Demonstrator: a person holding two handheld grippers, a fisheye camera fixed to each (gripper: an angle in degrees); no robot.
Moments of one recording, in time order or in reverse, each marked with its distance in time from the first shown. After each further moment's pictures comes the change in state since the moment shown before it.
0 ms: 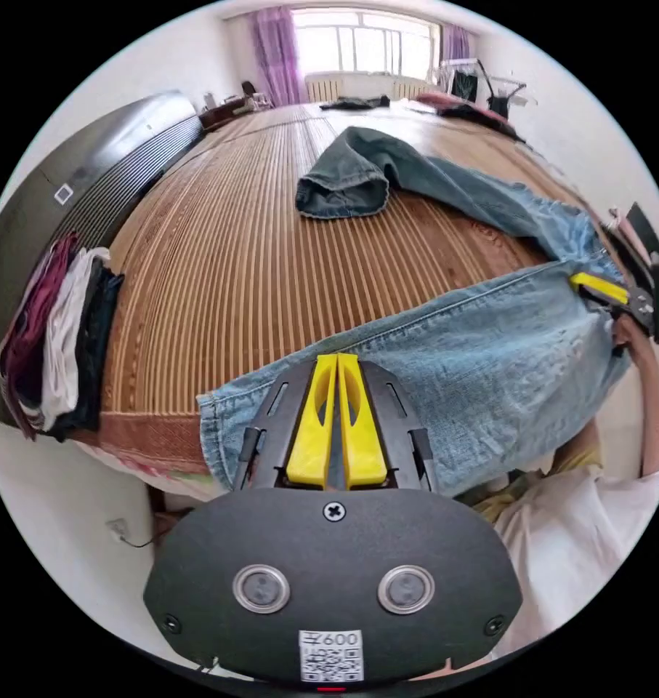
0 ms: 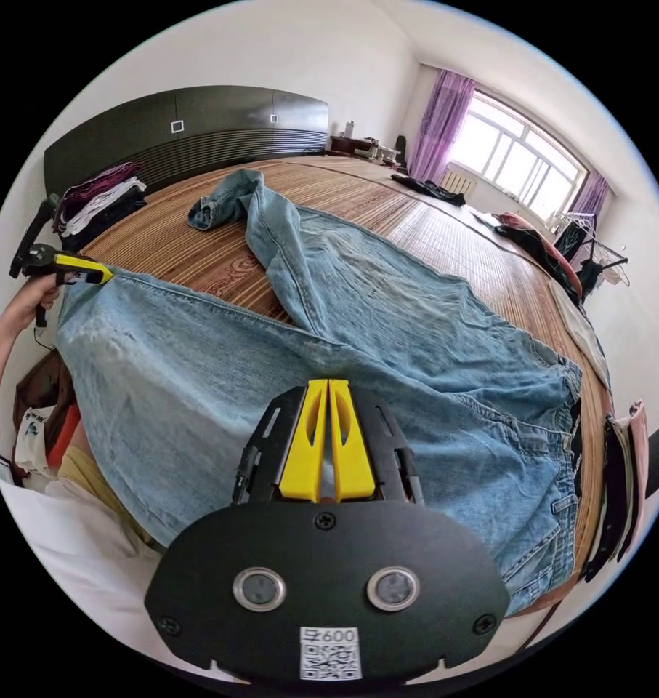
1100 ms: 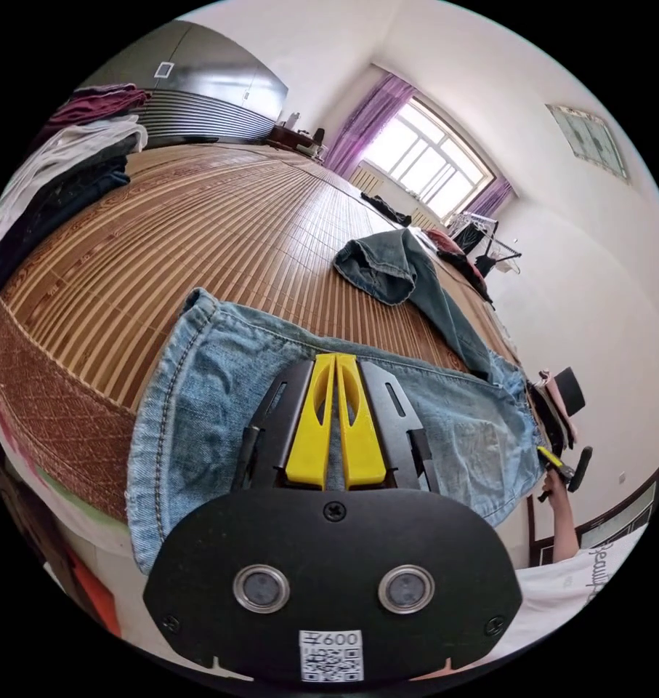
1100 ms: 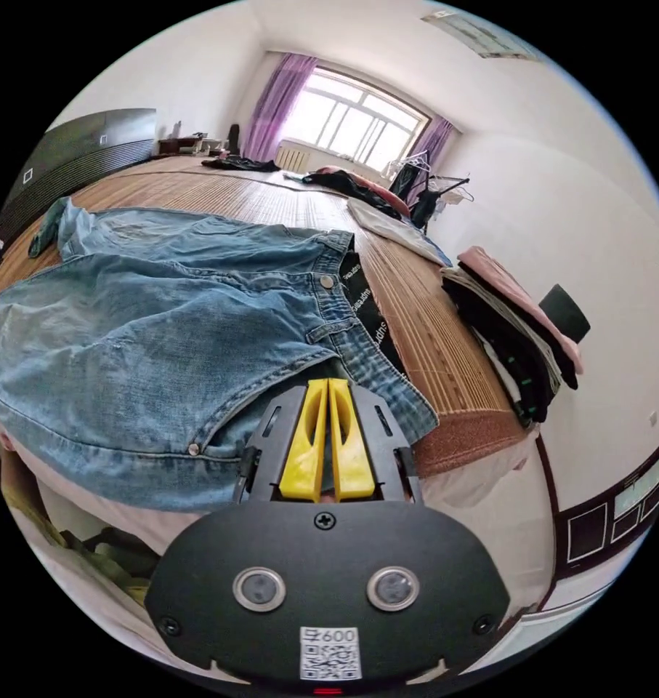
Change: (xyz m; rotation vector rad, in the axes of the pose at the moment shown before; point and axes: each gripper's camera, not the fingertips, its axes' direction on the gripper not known) left arm -0.082 -0.028 0.092 0.394 0.506 -0.477; right arm -0.003 0.168 -0.141 -0.048 0.528 0.355
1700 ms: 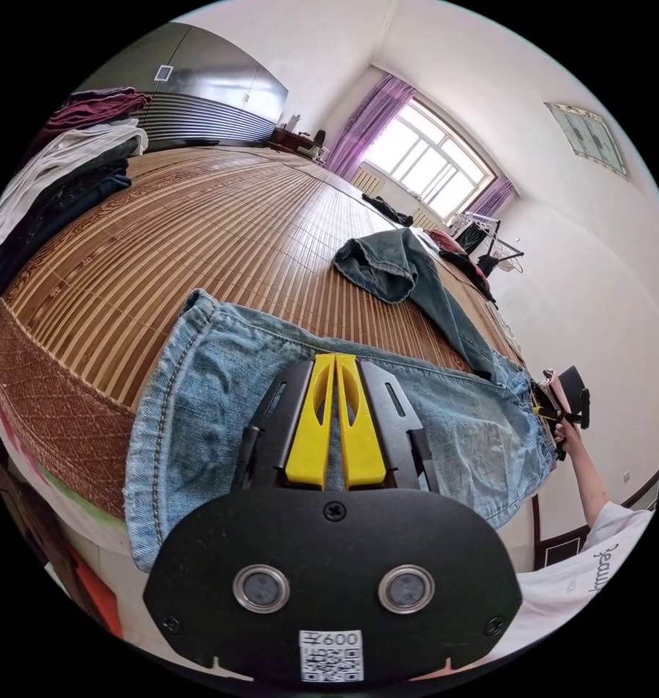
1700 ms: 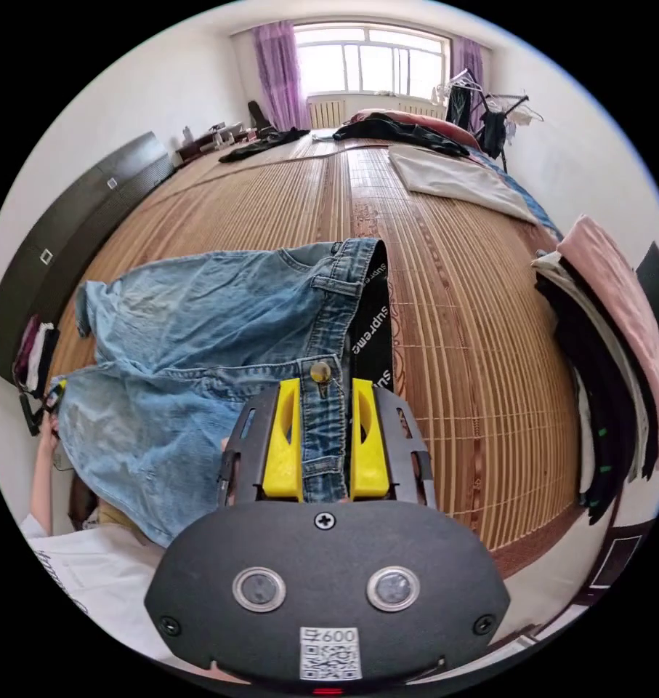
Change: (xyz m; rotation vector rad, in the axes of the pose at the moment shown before) left arm -0.059 -0.087 -0.065 0.004 -0.033 0.022; right arm 0.087 -0.141 0.010 -0.213 -0.428 0.049
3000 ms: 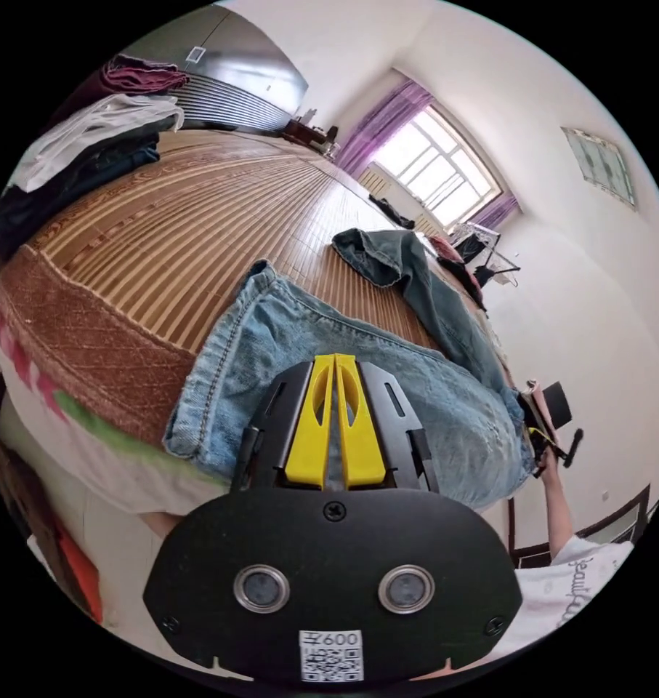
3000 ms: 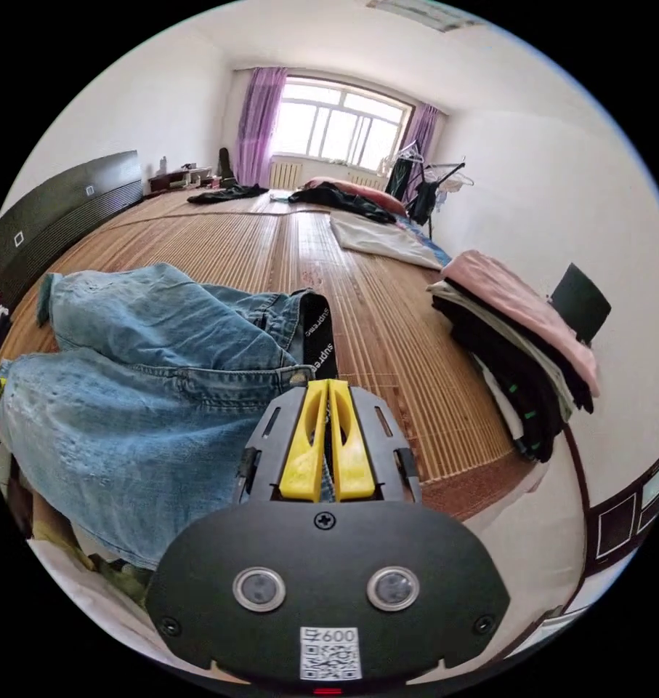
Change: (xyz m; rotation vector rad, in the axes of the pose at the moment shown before) left arm -0.253 -0.072 -0.078 -0.031 -0.036 -0.076; right arm -0.216 0.345 -0.156 0.332 0.326 0.006
